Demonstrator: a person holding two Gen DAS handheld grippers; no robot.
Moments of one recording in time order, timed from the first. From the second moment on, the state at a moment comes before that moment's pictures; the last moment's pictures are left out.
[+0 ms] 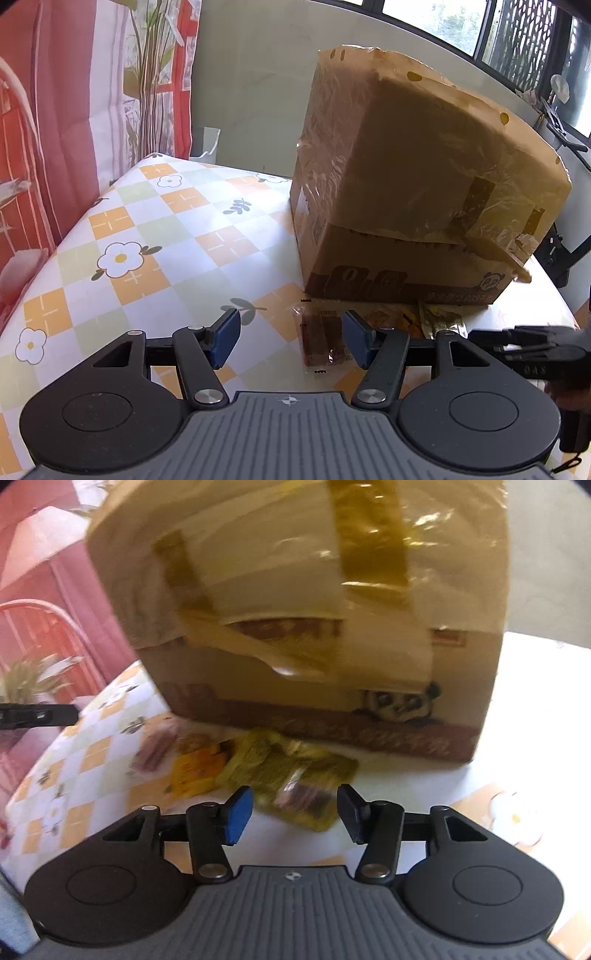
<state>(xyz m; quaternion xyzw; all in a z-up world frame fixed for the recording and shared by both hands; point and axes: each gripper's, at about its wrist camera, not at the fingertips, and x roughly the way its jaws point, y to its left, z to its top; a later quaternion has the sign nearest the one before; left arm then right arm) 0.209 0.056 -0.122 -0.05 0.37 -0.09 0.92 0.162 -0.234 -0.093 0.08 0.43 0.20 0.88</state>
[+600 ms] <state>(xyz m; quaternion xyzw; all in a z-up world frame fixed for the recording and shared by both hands) 0.191 0.061 -0.125 -0.05 0.38 -0.08 0.92 0.196 -0.184 -0.089 -0.16 0.39 0.29 0.86</state>
